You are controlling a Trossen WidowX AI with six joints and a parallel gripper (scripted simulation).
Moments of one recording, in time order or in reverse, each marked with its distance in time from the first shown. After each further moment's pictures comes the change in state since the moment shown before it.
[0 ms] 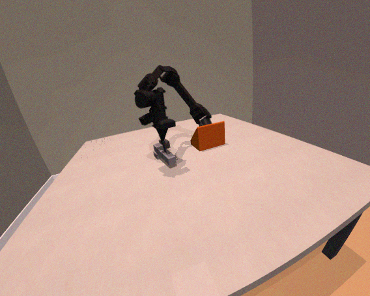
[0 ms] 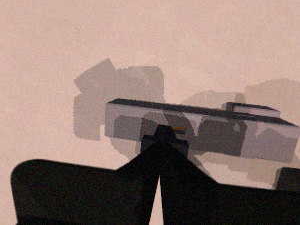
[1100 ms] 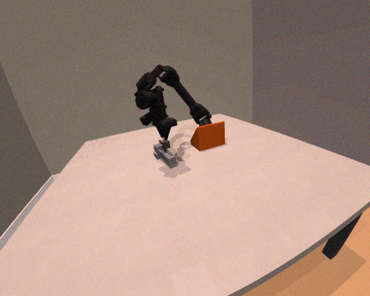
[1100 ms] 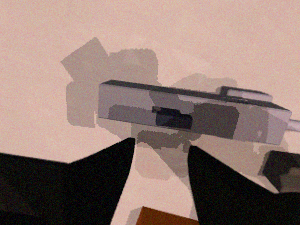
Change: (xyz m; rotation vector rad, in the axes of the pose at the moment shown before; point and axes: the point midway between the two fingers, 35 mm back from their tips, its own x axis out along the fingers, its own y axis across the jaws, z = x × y) arm -0.008 -0.005 -0.006 -0.022 0.066 -0.033
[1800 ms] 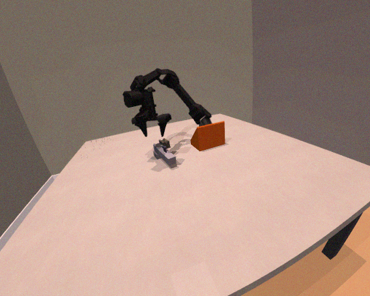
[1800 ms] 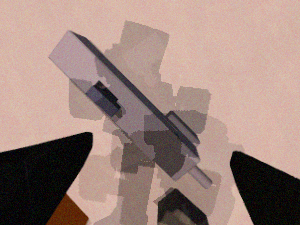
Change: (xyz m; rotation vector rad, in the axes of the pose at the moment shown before) arm -0.001 -0.065 0.023 -0.646 -0.051 0.036
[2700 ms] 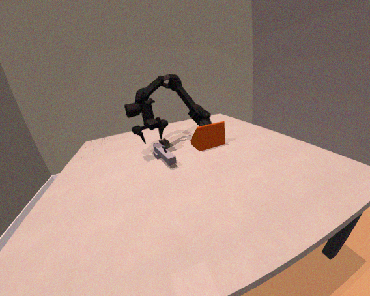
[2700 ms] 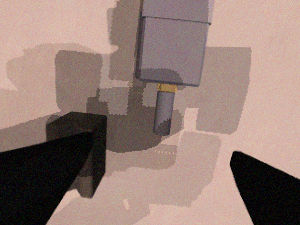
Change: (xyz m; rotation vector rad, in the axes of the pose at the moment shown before) arm 0.052 -0.067 -0.076 -0.904 0.045 -0.004
